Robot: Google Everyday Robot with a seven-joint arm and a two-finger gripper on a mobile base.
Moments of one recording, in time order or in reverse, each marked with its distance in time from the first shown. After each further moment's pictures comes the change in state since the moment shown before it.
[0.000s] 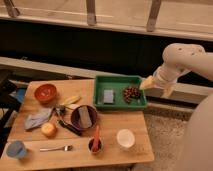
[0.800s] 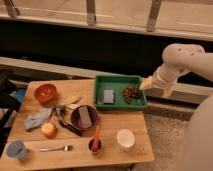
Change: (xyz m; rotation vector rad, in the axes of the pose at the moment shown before) arm 0.002 -0.001 -0.001 0.019 -0.012 -0.018
